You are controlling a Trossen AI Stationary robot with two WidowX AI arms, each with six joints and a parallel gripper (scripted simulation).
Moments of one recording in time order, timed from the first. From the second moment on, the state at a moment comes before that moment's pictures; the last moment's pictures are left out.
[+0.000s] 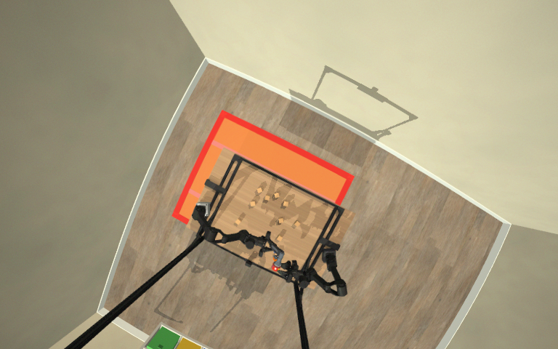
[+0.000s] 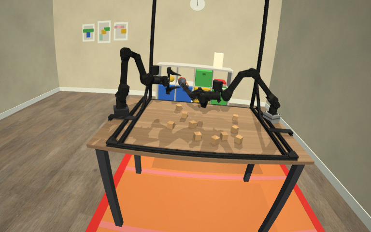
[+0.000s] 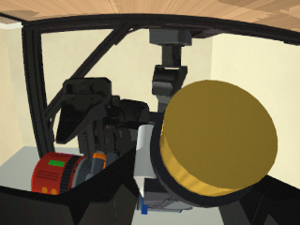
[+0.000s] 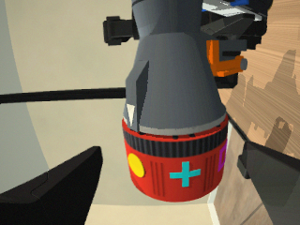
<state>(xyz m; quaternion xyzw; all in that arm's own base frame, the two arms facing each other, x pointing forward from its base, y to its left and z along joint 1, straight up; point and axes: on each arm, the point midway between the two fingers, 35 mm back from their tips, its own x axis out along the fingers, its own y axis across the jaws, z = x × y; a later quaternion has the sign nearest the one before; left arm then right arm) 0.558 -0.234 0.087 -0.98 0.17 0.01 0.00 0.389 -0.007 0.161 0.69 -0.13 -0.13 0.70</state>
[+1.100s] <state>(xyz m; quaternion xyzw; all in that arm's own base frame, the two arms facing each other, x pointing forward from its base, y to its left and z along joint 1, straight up) 0.558 -0.234 0.087 -0.98 0.17 0.01 0.00 0.426 -0.023 0.161 0.69 -0.13 -0.13 0.70</state>
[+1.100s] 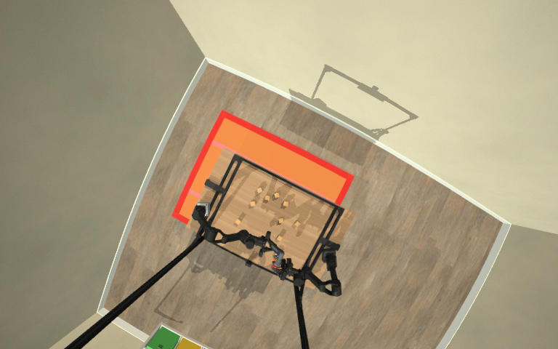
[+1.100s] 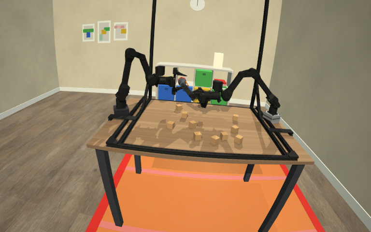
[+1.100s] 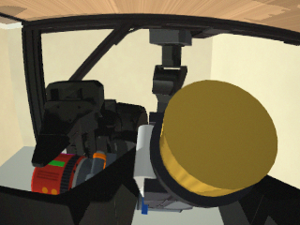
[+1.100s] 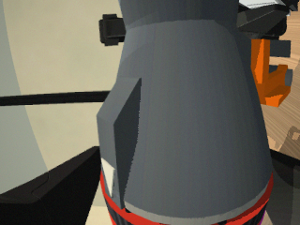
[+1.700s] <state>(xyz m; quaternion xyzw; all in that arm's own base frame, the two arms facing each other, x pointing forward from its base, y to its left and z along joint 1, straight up) 0.558 -0.234 0.087 -0.98 0.17 0.01 0.00 0.428 -0.024 0.160 0.69 -0.13 -0.13 0.70</state>
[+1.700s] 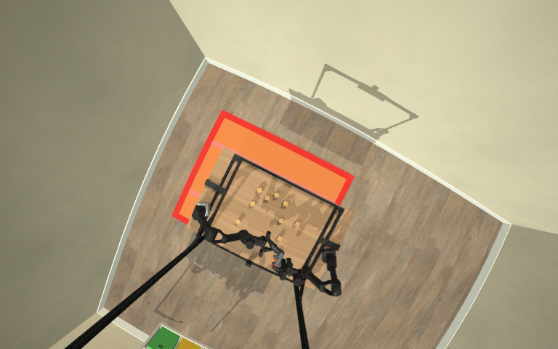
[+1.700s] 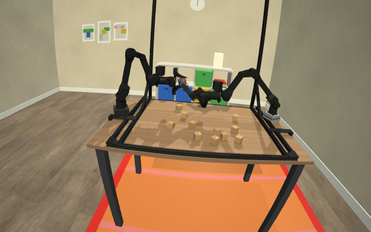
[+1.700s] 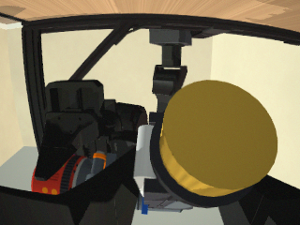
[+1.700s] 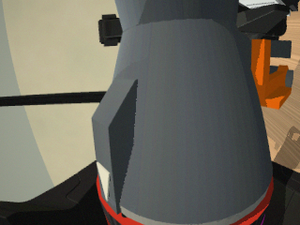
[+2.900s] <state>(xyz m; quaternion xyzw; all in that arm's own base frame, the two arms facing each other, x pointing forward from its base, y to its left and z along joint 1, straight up) 0.556 -0.236 0.081 -0.98 0.18 0.02 0.01 0.432 -0.021 0.154 0.71 0.01 -0.28 0.65</state>
